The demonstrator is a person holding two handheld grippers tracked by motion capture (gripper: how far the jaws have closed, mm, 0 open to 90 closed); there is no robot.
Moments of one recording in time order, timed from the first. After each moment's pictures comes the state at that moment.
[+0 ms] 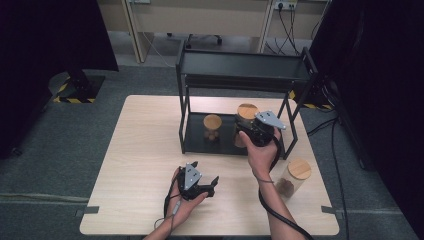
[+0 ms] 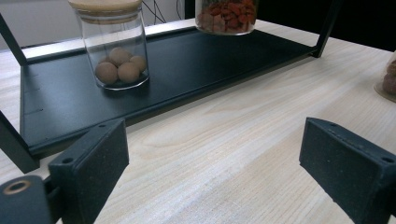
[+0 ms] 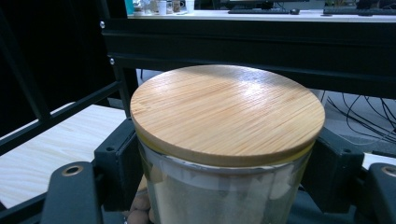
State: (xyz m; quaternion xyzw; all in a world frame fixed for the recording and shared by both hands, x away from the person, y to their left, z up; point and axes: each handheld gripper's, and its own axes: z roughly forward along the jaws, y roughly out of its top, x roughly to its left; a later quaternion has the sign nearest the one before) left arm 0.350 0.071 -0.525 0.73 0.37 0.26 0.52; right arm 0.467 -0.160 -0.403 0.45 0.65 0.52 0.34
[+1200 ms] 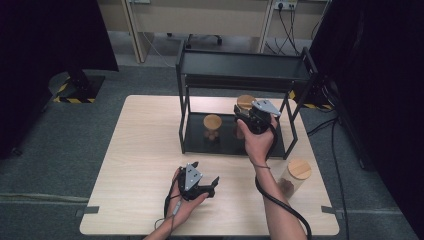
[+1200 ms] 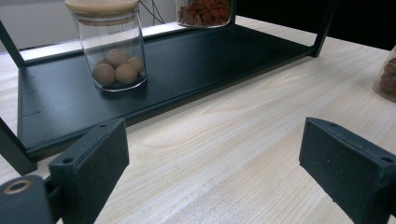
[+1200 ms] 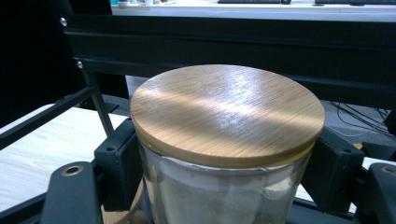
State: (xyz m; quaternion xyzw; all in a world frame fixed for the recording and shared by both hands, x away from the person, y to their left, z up) left arm 0.349 0.070 -0.525 0.73 0.37 0.26 0.52; right arm 0.508 -0.155 -0.400 0.47 0.65 0.49 0.34
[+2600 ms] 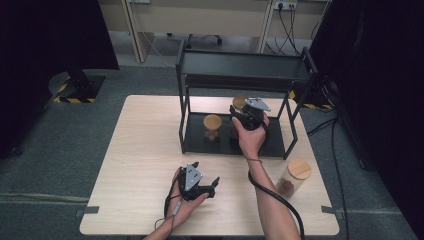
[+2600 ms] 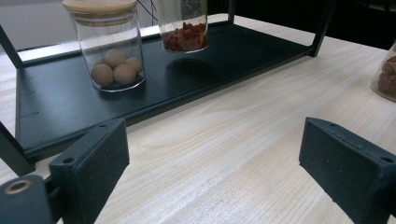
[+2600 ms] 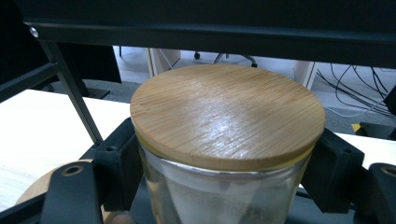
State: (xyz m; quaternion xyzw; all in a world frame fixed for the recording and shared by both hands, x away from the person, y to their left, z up) left arm 0.349 0.069 -0.525 0.73 0.37 0.26 0.52; right arm 0.542 -0.142 -0.430 0.50 0.65 0.47 0.33
